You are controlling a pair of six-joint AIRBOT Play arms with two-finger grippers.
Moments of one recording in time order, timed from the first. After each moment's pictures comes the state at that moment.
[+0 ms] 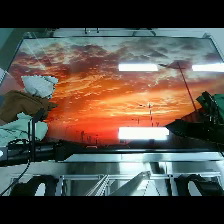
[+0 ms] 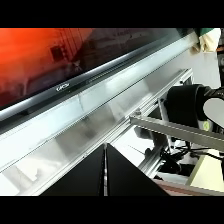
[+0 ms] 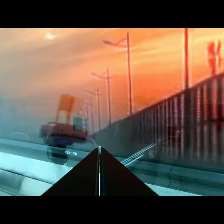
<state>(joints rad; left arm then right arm) 0.05 -0.43 0.38 0.58 -1.40 -1.19 -0.12 -0.60 0.53 -0.90 1.18 1.47</state>
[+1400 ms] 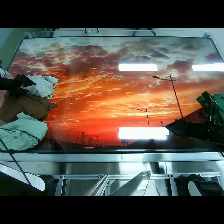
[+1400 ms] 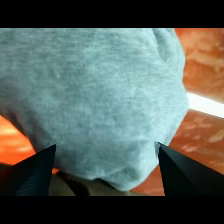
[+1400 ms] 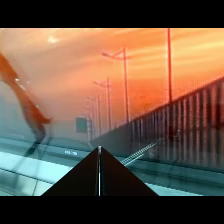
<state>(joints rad) 0.54 -1.97 1.80 0.94 -1.28 -1.22 -0.12 -0.60 0.53 -0.90 1.18 1.47</state>
